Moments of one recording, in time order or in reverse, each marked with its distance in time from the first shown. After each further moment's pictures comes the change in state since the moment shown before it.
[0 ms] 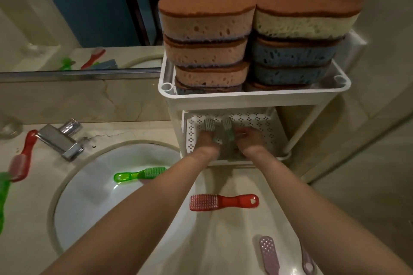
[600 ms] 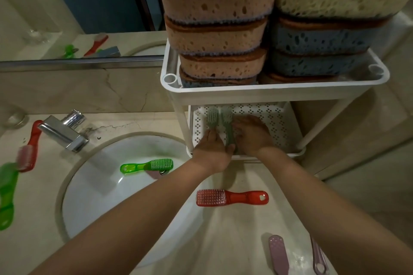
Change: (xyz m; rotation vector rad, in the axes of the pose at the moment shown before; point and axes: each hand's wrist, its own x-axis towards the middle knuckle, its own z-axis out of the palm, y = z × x) left_hand 0.017 -0.043 0.009 0.686 -0.084 0.220; right_hand 0.031 0.017 0.017 -0.732 -0.192 -0.410
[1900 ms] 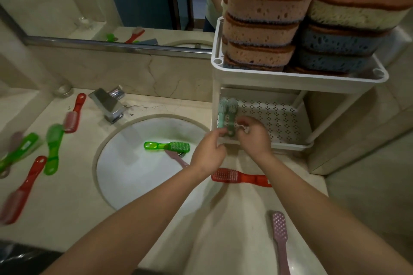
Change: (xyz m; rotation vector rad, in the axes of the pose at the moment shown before) left_hand -0.102 -0.034 0.002 -0.714 0.308 0.001; right_hand -0.066 -0.073 0.002 0.575 0.328 0.046
